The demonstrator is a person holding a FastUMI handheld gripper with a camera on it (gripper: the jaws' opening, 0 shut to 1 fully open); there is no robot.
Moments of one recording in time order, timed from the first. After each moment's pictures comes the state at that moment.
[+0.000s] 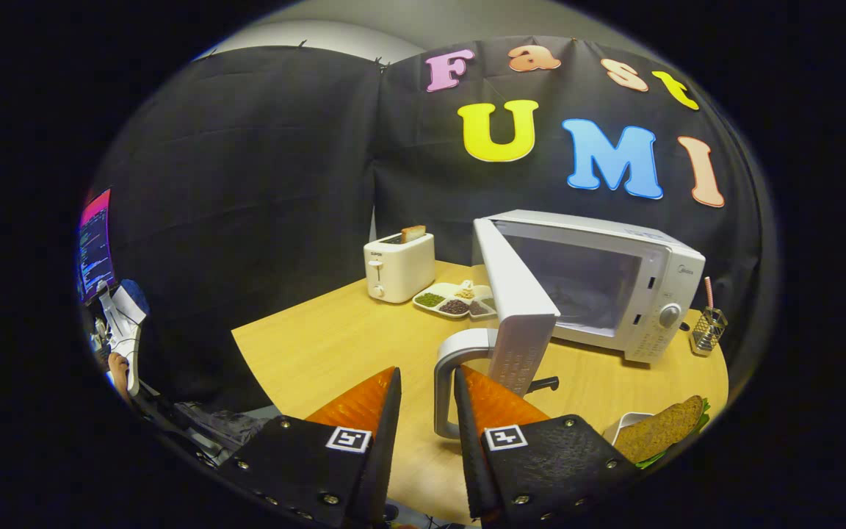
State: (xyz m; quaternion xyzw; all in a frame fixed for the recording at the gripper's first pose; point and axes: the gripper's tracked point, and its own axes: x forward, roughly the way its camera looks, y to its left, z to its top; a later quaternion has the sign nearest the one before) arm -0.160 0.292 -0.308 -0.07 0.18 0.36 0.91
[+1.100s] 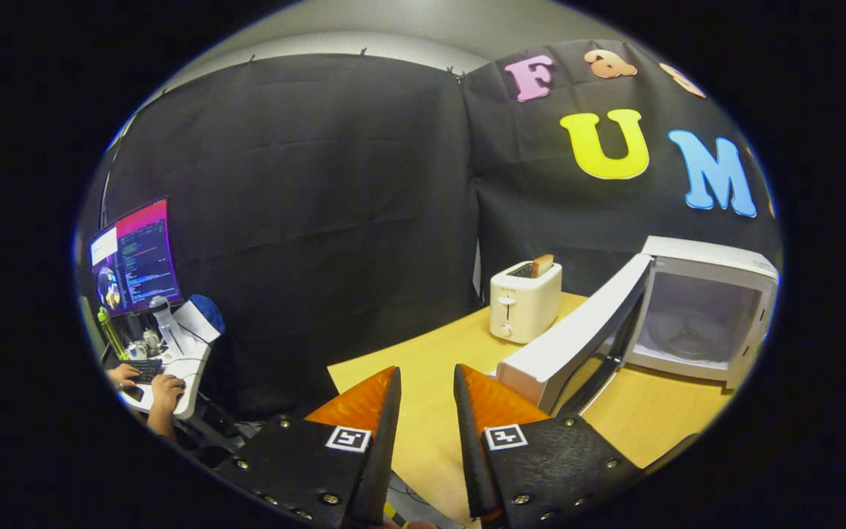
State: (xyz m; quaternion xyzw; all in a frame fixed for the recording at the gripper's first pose) arm -0.210 0.445 -0.255 -0.03 0.14 0.52 0.84
